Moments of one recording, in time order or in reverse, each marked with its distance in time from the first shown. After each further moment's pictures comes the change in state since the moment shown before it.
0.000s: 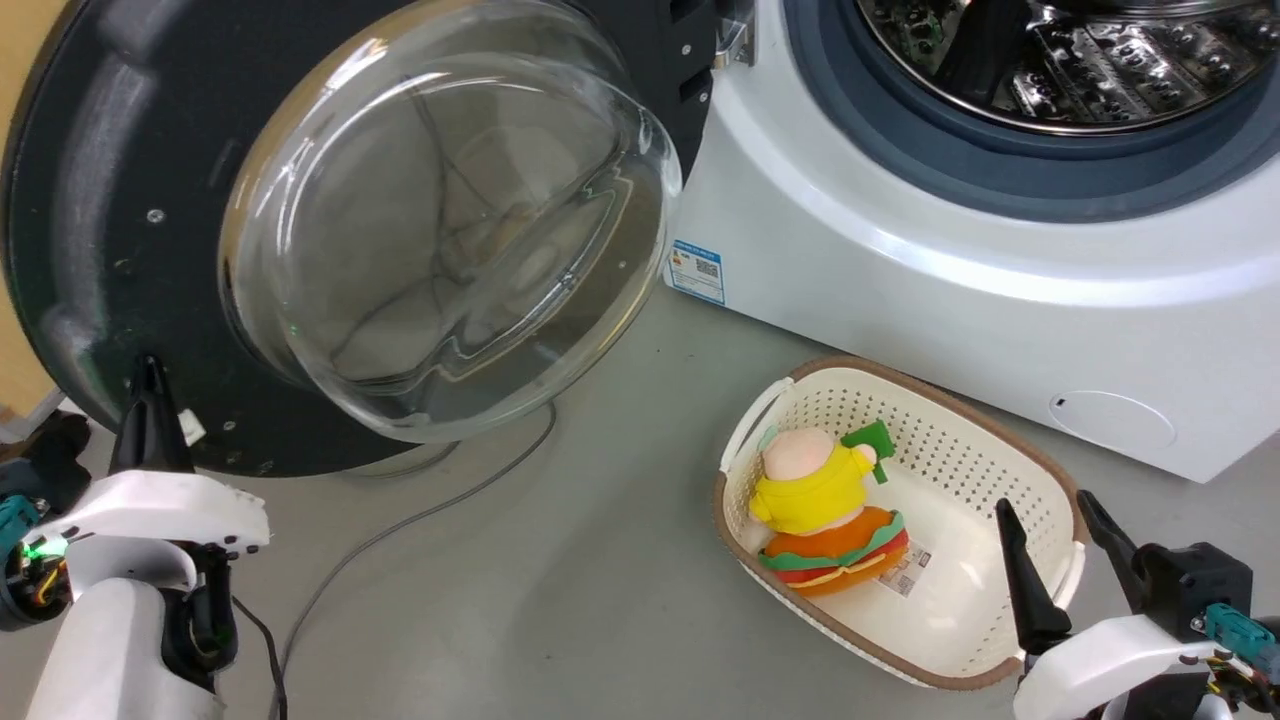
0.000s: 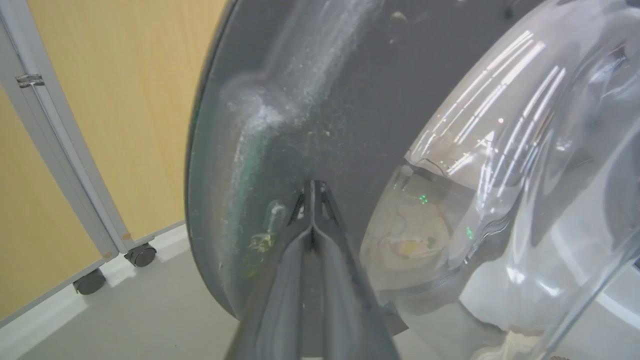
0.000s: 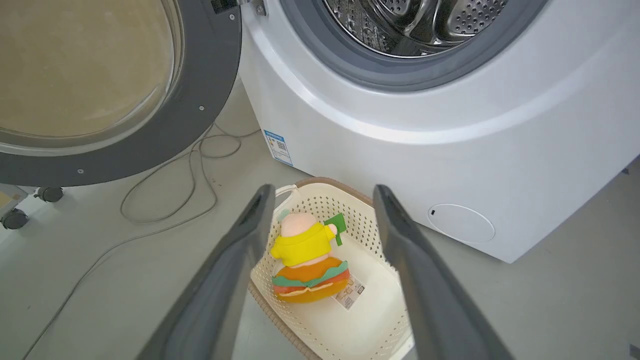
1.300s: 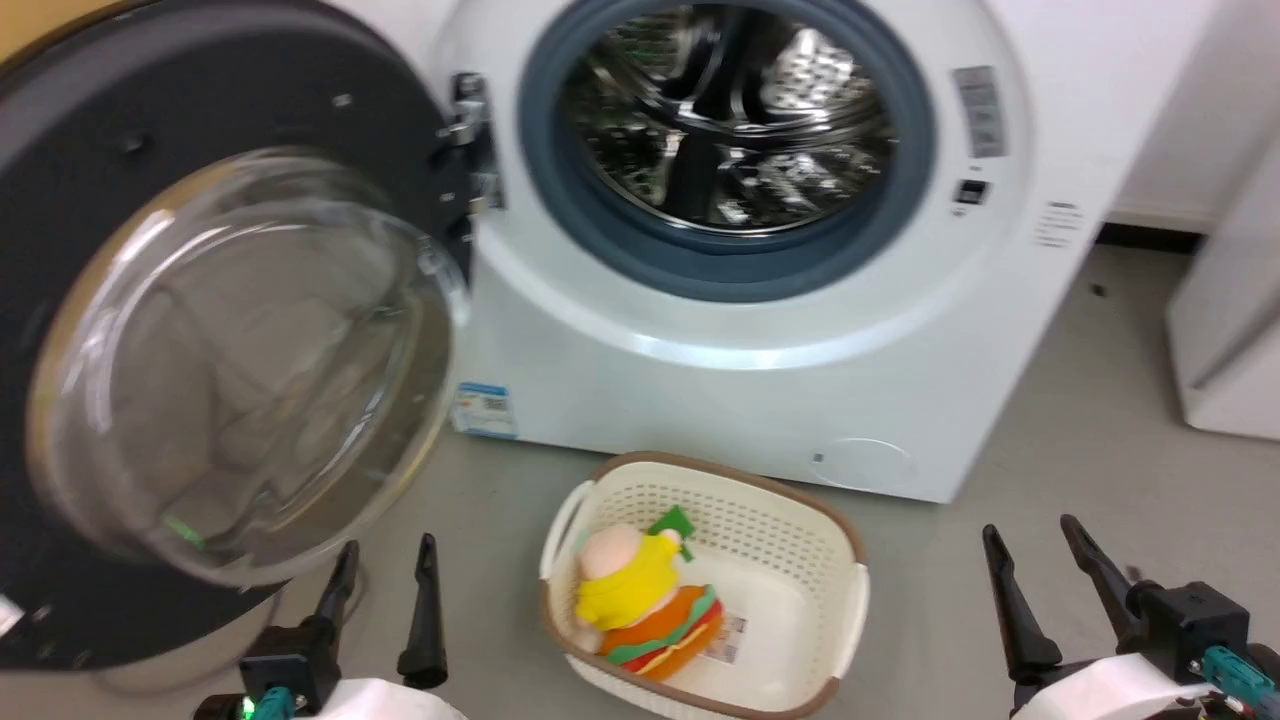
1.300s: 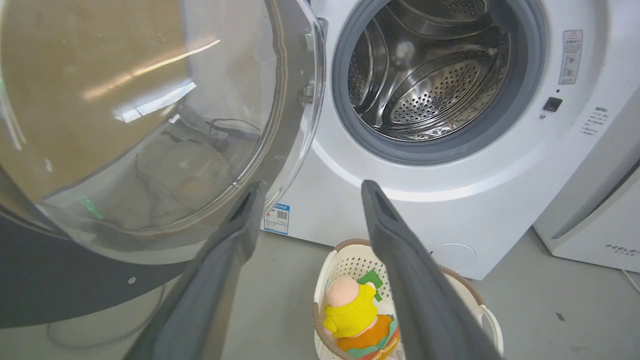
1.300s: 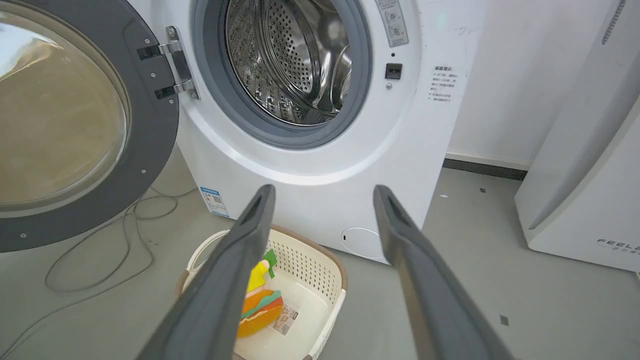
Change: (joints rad) left arm 0.363 -0.236 -0.081 -0.226 0.304 -0.092 0.000; right arm 0.039 0.000 0.012 0.032 0.028 0.000 -0.096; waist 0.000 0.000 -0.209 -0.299
